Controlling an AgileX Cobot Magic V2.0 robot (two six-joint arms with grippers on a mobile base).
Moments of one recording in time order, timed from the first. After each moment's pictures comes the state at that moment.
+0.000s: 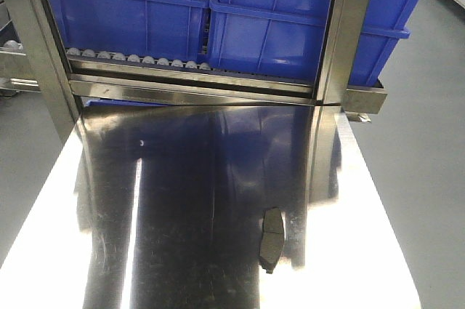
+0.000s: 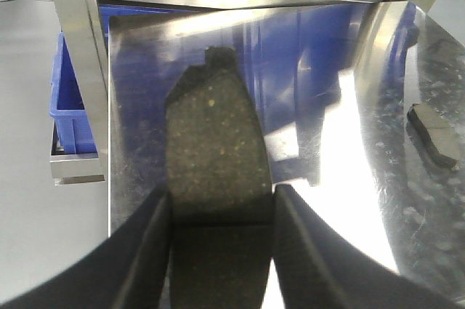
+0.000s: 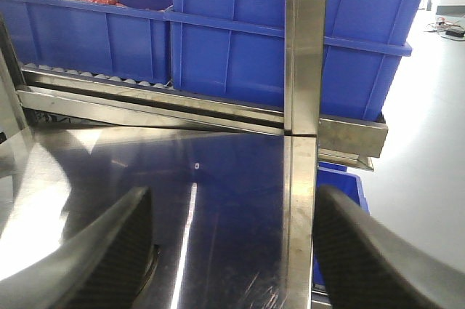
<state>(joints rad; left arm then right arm) -0.37 0.19 -0.56 0.14 0.92 -0.24 0.19 0.21 -0.39 0.05 0.41 0.00</state>
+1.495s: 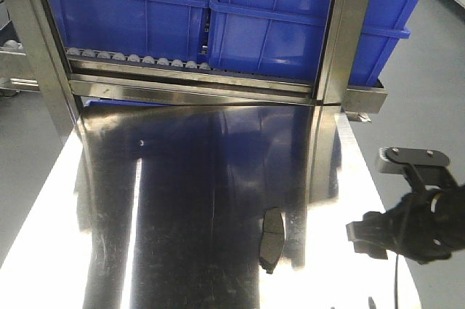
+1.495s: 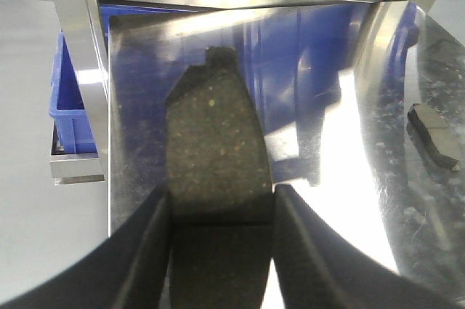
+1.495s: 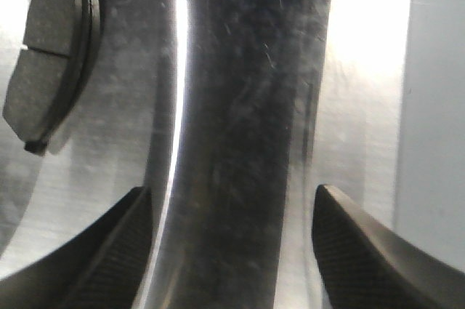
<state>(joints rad) -0.37 0.19 -0.56 0.14 0.92 -0.24 0.20 1.32 -0.74 0.19 0.69 0.02</state>
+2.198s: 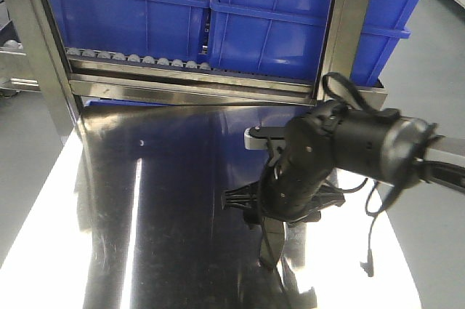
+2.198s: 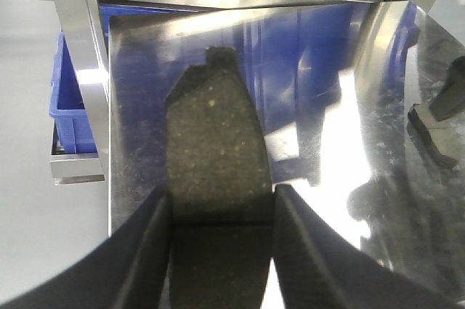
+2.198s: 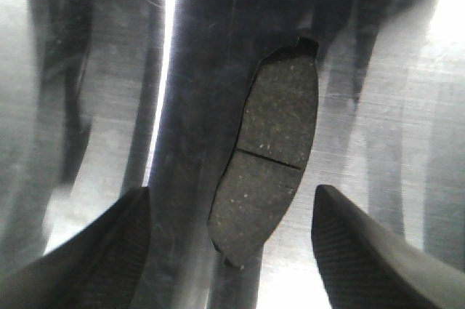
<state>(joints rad) -0.37 0.19 -0.56 0.14 0.92 -0.24 0.59 1.82 -1.27 0.00 0.87 0.51</state>
